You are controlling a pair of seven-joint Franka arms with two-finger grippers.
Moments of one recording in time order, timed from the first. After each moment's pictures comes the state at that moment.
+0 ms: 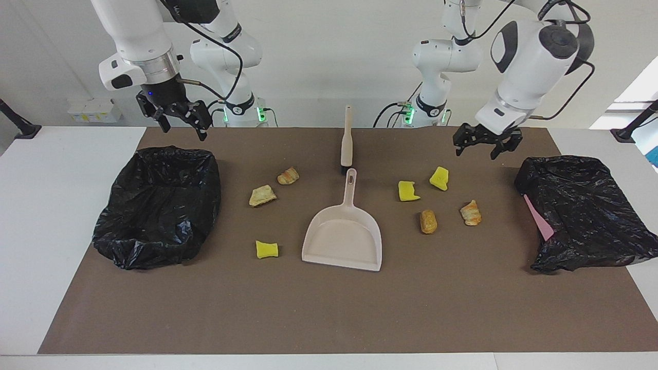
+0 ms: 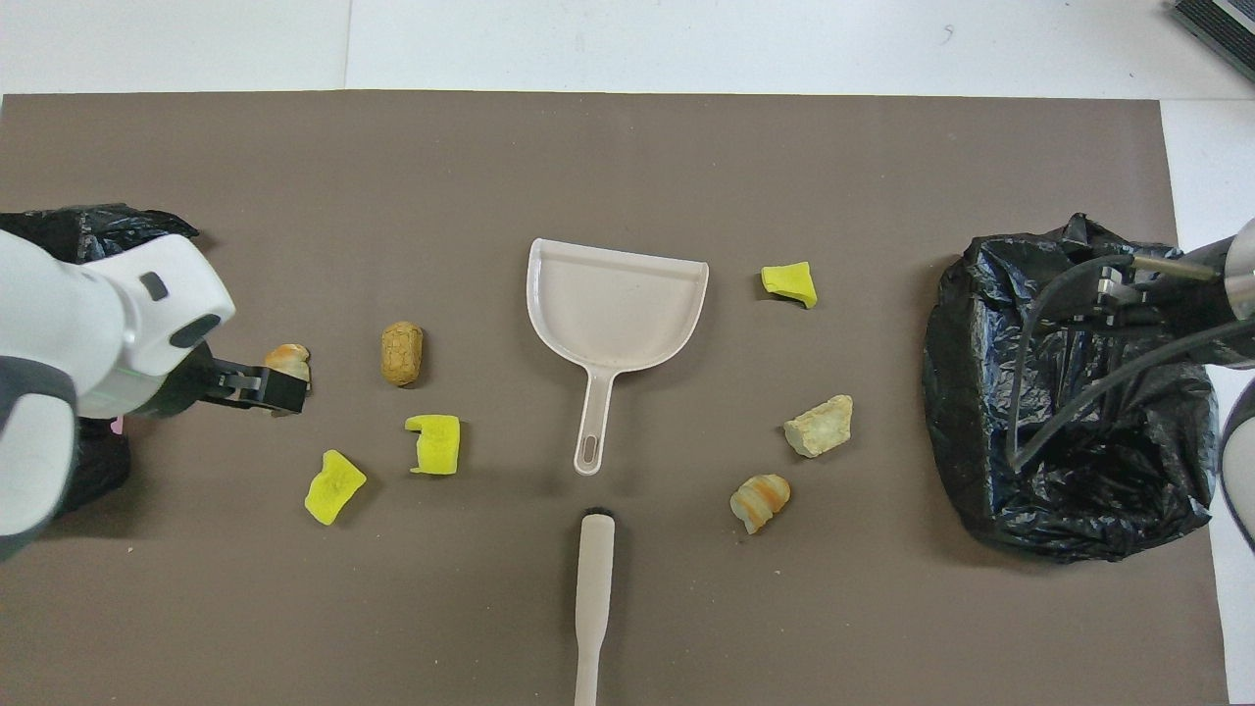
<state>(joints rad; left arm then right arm) -0.22 -0.12 0.00 -1.98 -0.04 1.79 0.01 0.07 -0.04 0.01 -1.59 -0.03 1.57 0.34</state>
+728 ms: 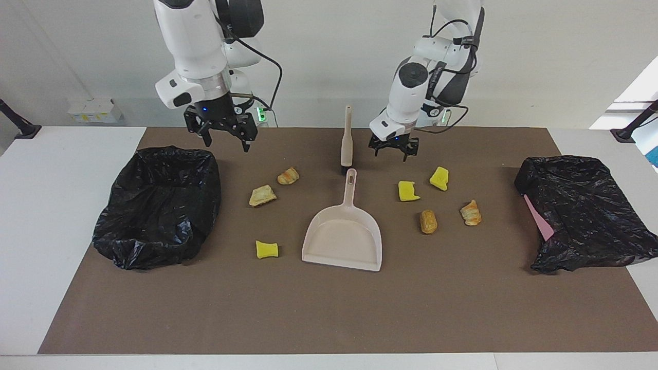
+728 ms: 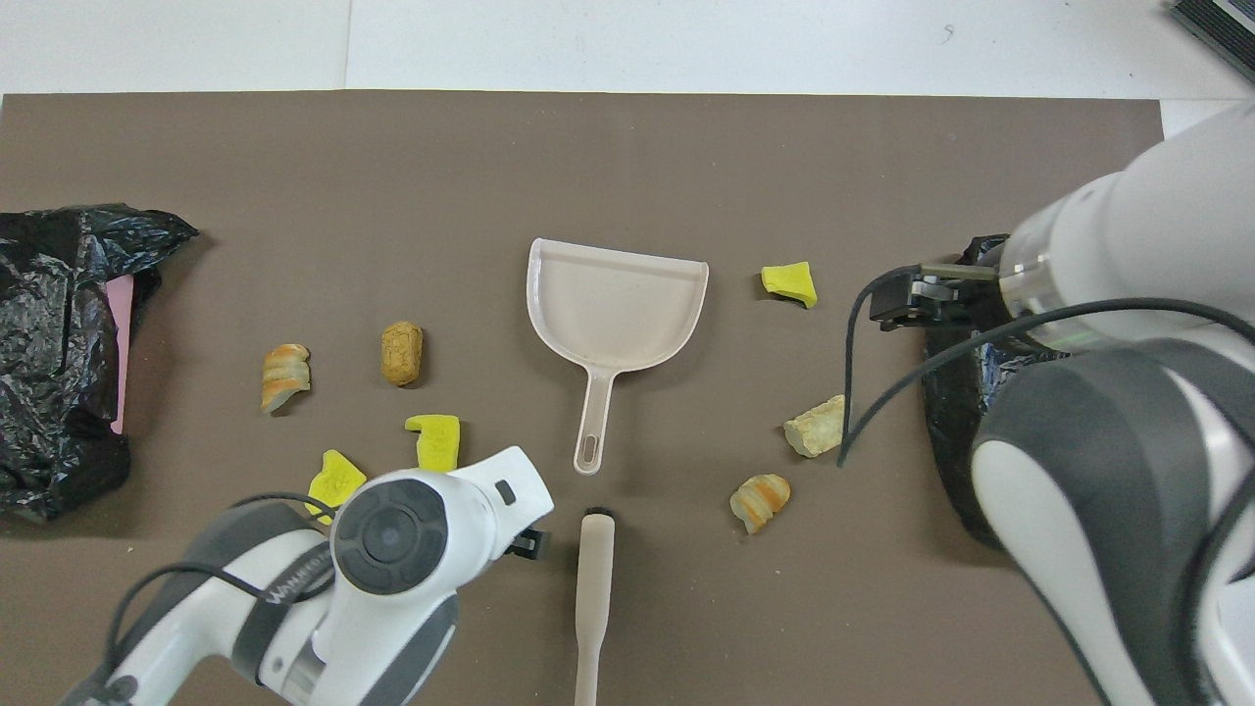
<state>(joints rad) -0.71 -0.16 -0.01 -2.42 -0.05 2.22 -0.38 0.26 0.06 0.02 -1.60 -0.03 1.67 0.46</state>
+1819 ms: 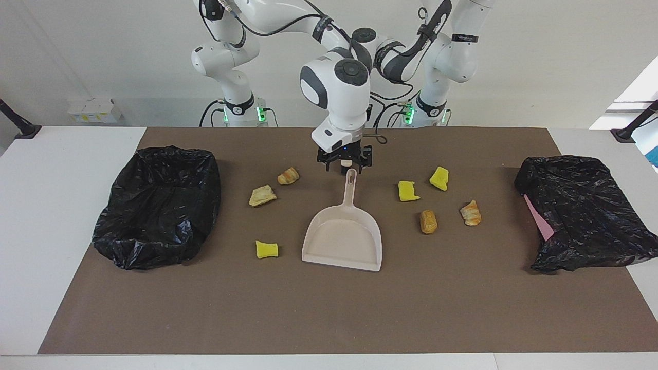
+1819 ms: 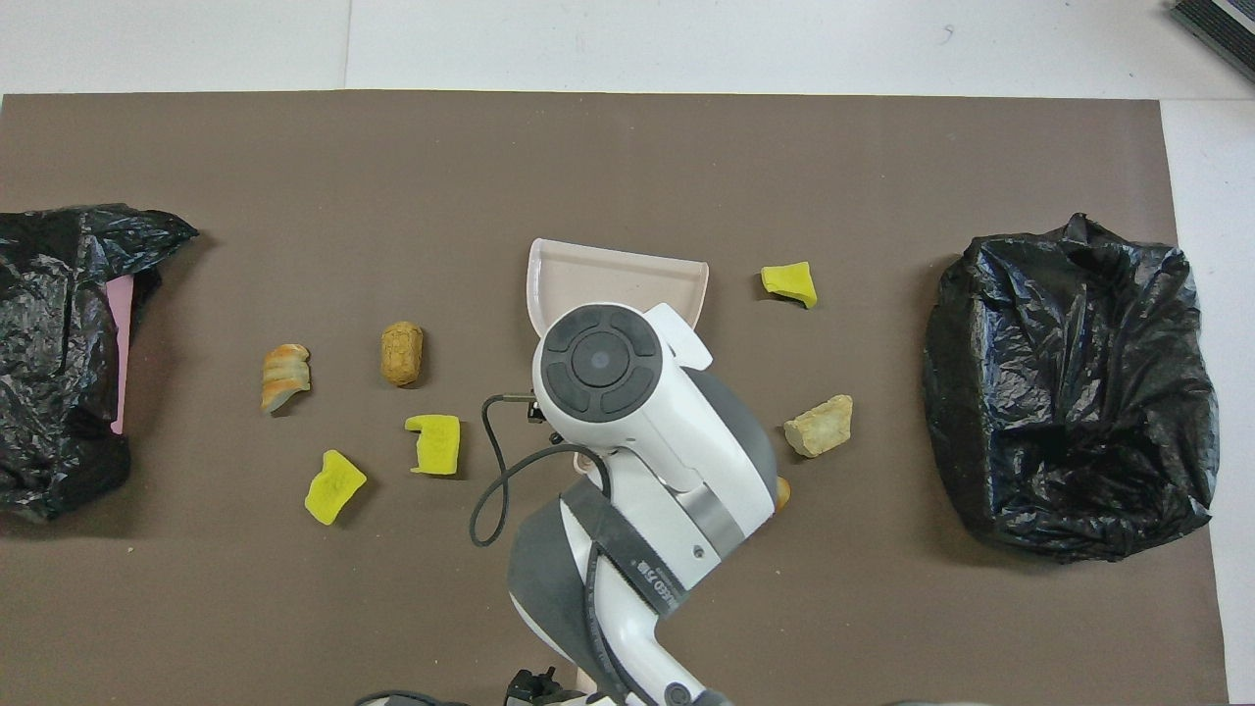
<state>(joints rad) -1.13 -0.32 -0.01 -2.67 -0.05 2.43 -0.73 0.67 0.35 0.03 -1.63 0.02 1.93 0.80</state>
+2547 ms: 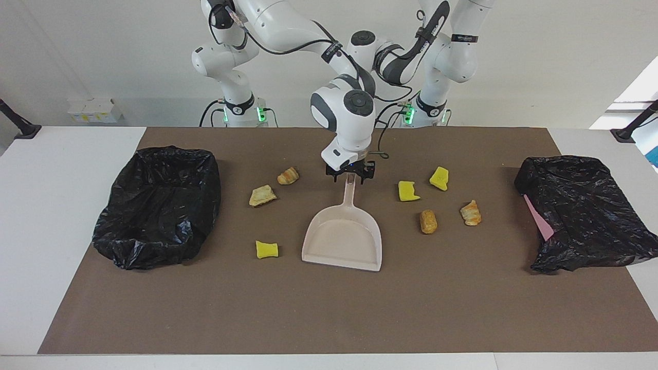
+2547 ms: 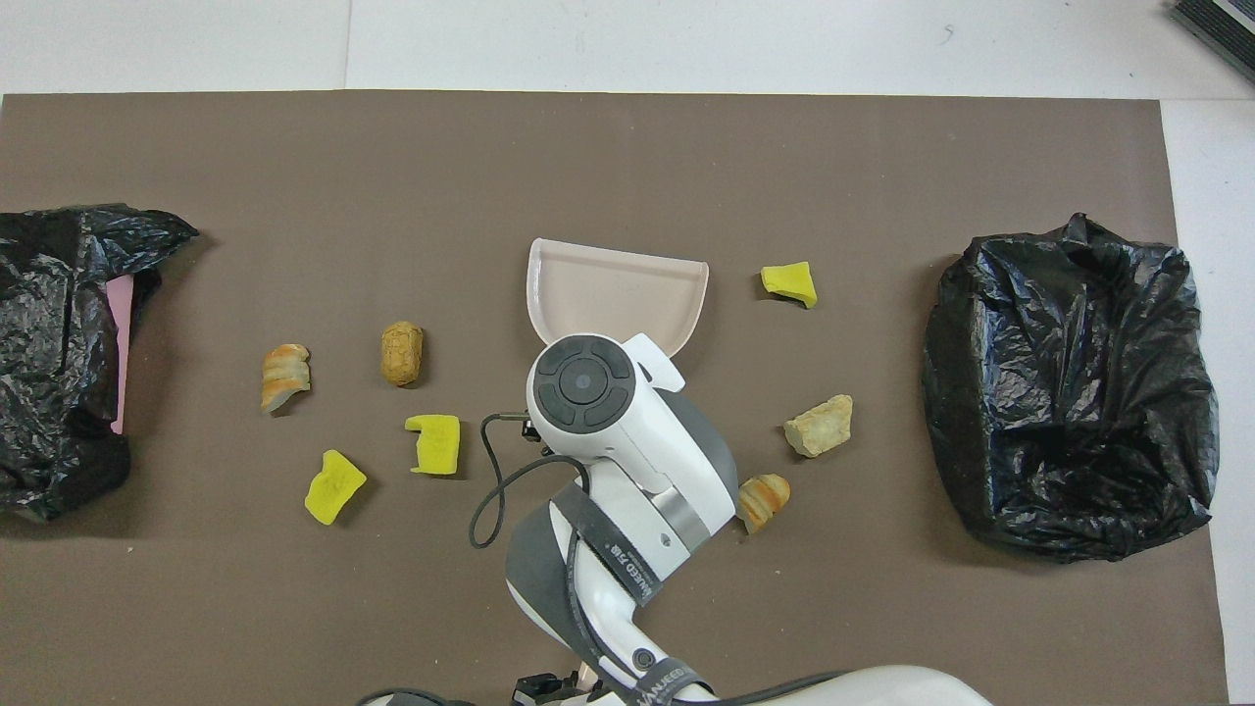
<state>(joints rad) -1.13 -0.30 0.00 -2.68 -0.05 2.45 -0.73 0.68 0.40 0.02 -1.71 0.06 2.06 0.80</state>
